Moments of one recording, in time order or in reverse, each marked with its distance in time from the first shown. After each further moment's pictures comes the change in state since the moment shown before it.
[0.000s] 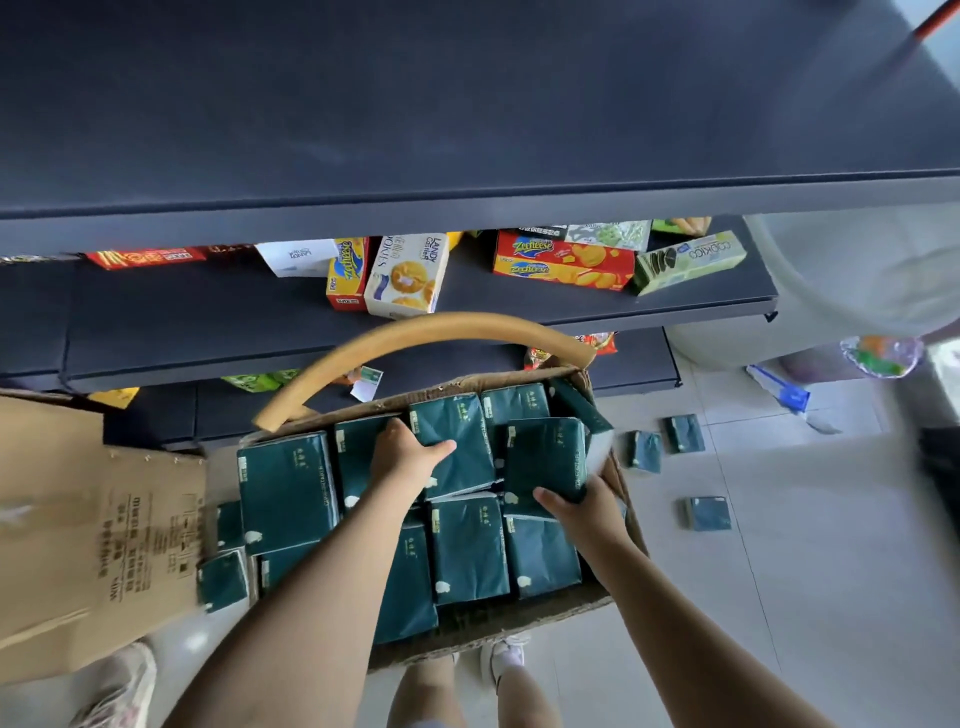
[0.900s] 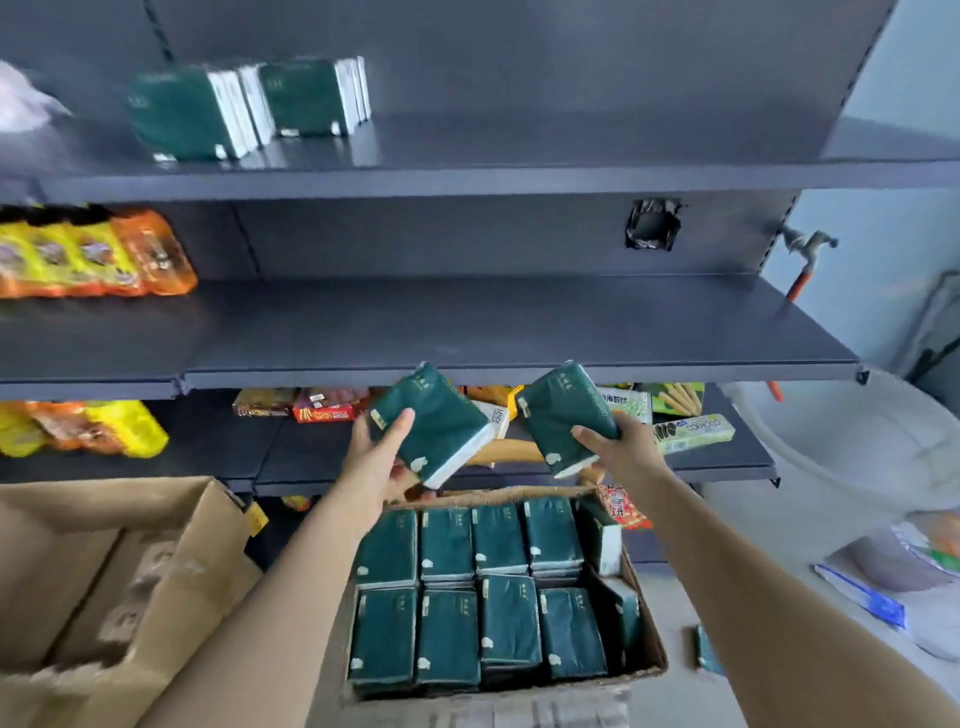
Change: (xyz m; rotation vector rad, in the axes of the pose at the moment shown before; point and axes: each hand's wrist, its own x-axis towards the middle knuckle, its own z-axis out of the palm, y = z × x) left_hand -0.207 -0.026 -0.158 -1.170 0.178 0.488; right_hand -0.138 -0.130 -0.121 0.262 0.058 -0.612
